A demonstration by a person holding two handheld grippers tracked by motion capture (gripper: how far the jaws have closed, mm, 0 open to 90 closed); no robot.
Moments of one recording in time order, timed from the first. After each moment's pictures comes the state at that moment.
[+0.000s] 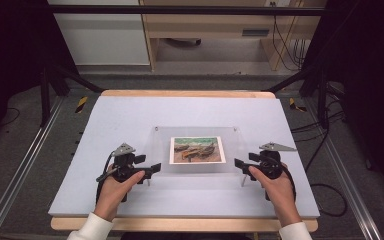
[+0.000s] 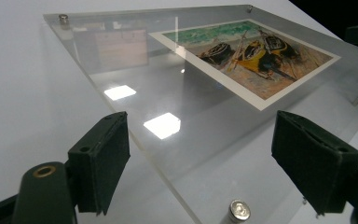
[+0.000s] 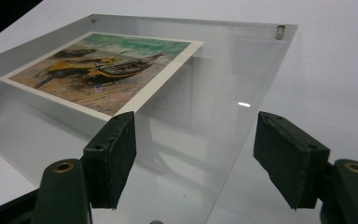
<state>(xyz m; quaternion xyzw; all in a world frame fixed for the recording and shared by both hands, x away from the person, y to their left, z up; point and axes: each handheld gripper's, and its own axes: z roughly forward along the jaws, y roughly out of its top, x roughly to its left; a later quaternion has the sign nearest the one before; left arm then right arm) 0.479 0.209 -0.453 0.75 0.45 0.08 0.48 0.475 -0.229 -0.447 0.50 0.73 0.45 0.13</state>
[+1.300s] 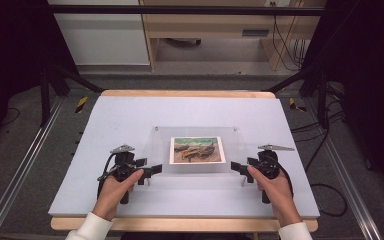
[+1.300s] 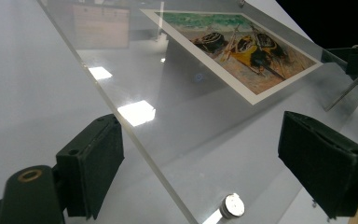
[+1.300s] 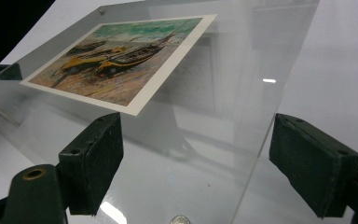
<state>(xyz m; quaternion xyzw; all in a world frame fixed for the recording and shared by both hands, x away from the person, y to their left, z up) 0.483 0.211 -0.460 0.74 0.47 0.01 0.48 0.477 -0.227 -0.454 0.54 0.71 0.45 0.05</state>
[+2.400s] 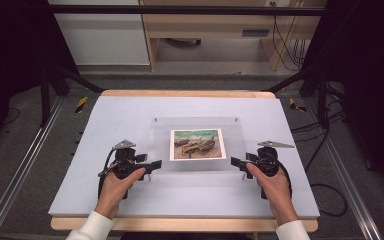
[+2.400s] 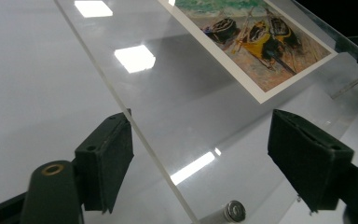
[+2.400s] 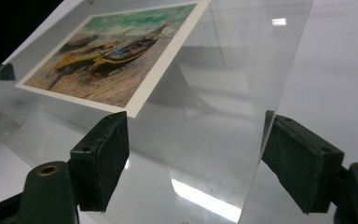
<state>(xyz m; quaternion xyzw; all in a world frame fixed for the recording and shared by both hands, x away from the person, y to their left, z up) 0.493 0.207 -0.449 0.75 0.47 0.06 0.47 0.486 -0.225 -0.449 0.53 0.71 0.46 0.08</state>
